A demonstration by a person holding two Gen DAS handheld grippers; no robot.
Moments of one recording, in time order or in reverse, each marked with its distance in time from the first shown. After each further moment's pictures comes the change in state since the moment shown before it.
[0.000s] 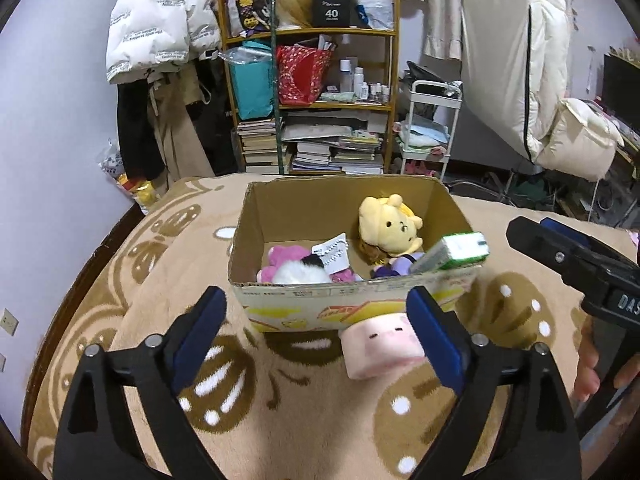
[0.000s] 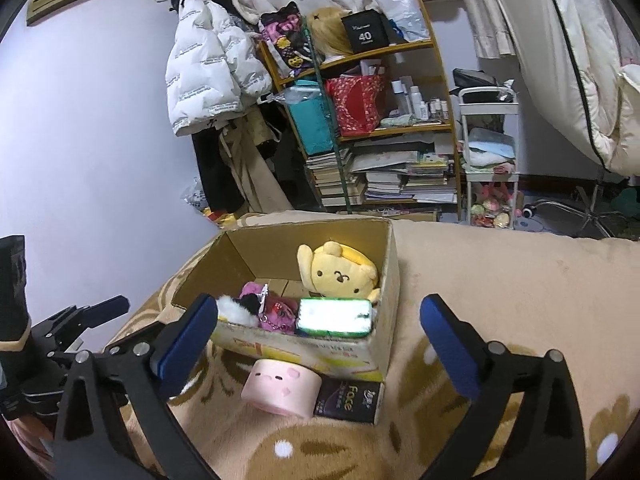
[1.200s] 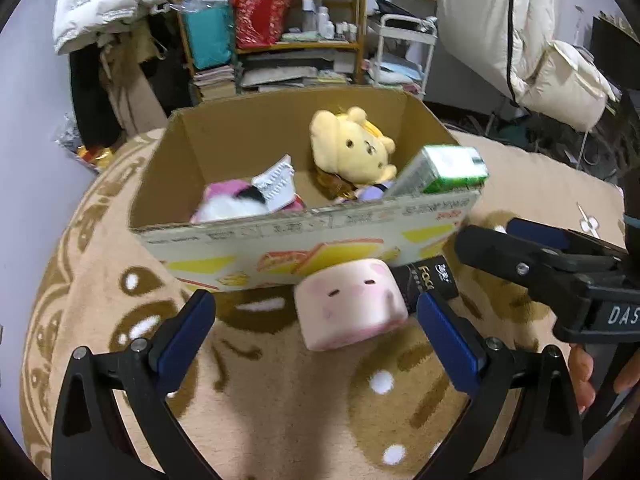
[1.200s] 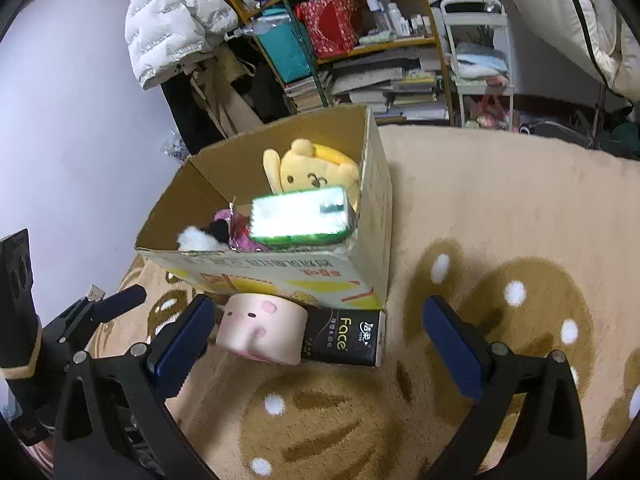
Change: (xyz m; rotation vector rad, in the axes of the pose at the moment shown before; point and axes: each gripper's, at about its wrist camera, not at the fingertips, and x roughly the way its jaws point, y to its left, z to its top) left arm 0.070 -0.033 -0.029 0.069 0.208 -0.101; right arm 0.056 -0.023 -0.037 0.114 0.283 0.008
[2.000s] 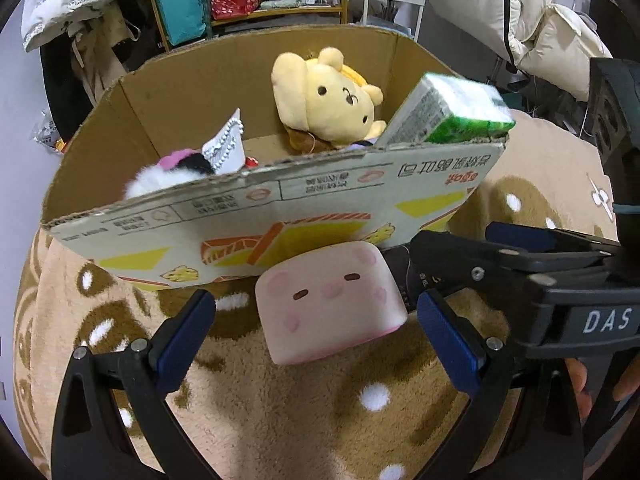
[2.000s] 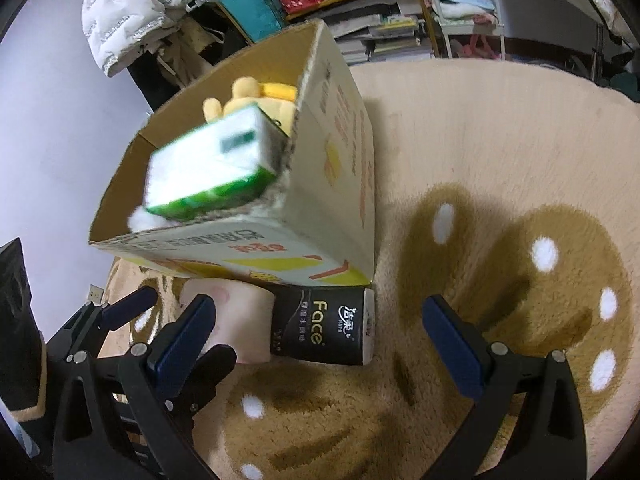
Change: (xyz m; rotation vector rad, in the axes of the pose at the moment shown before) left arm 0.054 -0.017 0.001 0.041 0.110 -0.023; right arm 0.053 -0.024 -0.005 0.108 0.160 -0.008
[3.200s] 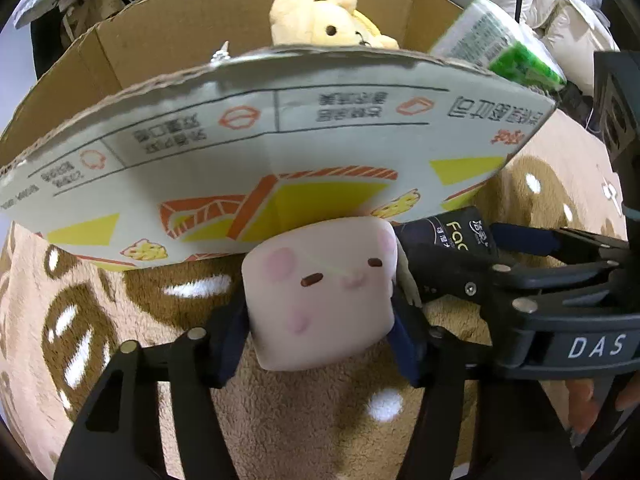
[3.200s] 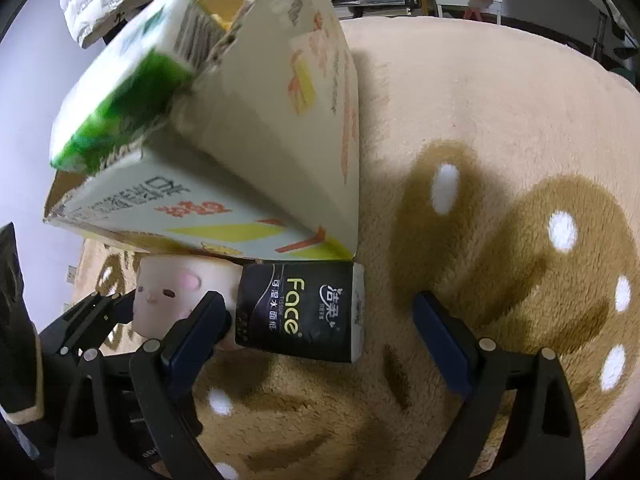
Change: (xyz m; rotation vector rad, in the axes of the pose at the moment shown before) left arm 0.042 -0.004 -0.011 -0.037 0.076 -0.033; right arm 0.030 -0.002 -0.003 -0.014 0.105 -0.080
